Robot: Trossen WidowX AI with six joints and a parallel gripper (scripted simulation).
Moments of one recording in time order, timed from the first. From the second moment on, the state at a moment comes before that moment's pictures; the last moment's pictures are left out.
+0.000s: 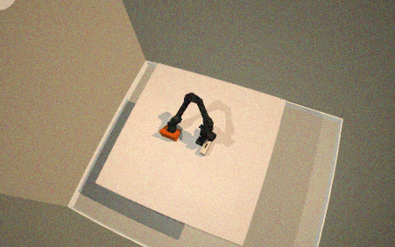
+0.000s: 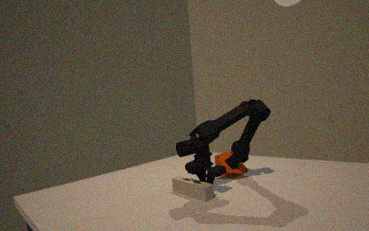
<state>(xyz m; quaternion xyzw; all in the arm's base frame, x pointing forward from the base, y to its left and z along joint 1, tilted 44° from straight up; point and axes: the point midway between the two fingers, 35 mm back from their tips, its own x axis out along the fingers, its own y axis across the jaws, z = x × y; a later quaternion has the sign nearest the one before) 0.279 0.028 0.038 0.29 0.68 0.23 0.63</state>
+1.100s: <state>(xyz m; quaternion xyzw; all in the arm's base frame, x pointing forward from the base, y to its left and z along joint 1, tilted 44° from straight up) 0.285 0.027 0.038 0.29 0.69 0.23 0.62</state>
